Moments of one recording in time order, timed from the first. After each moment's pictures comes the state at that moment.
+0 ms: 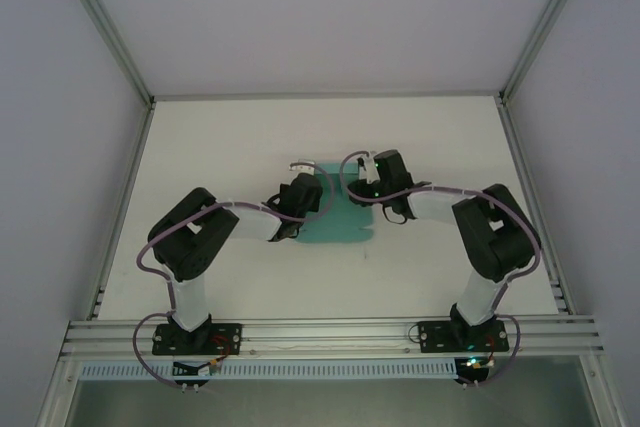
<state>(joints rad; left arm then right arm) -0.72 1.87 0.87 0.36 -0.50 -0.31 0.49 1.76 0.88 0.11 -0.20 0.20</state>
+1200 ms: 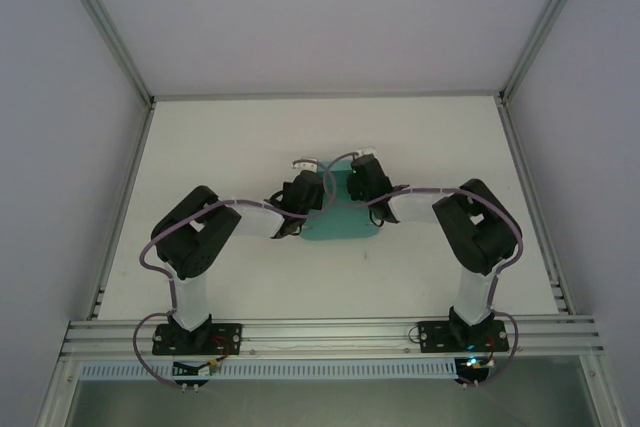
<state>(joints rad) -0.72 1.89 0.91 0.34 -0.47 -0.33 0.60 1.84 0.93 0.19 0.30 0.25</state>
